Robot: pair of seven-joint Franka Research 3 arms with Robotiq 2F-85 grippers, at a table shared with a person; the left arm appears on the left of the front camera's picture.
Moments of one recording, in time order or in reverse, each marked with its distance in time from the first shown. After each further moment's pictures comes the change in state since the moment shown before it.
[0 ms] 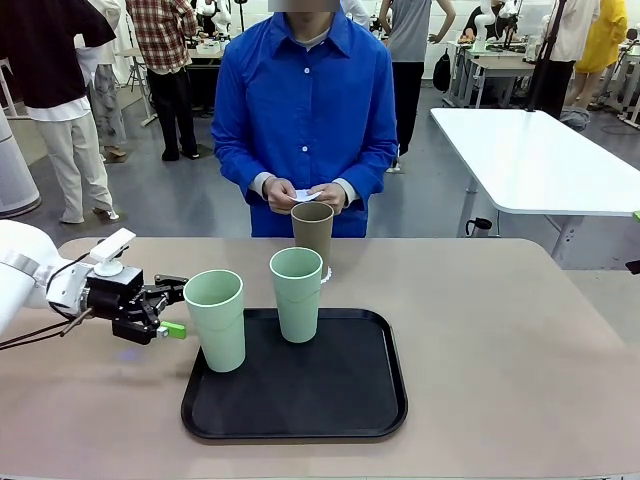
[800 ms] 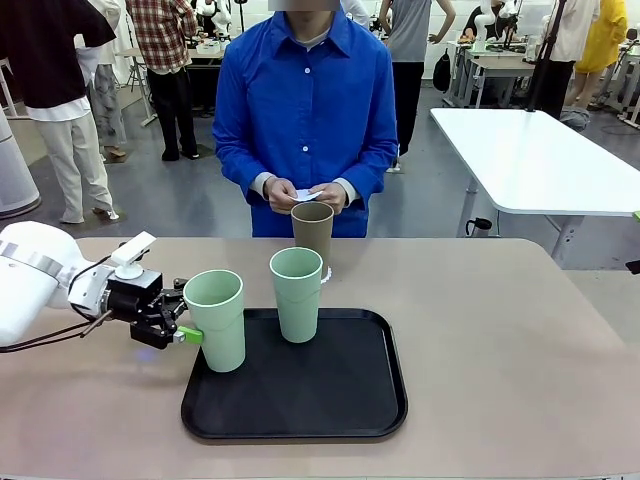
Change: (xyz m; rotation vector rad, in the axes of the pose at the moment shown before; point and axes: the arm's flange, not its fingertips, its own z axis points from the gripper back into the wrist) left arm -0.001 0.005 -0.030 -0.061 -0.004 0.000; right arm 0.000 0.000 0.000 0.000 0.000 0.000
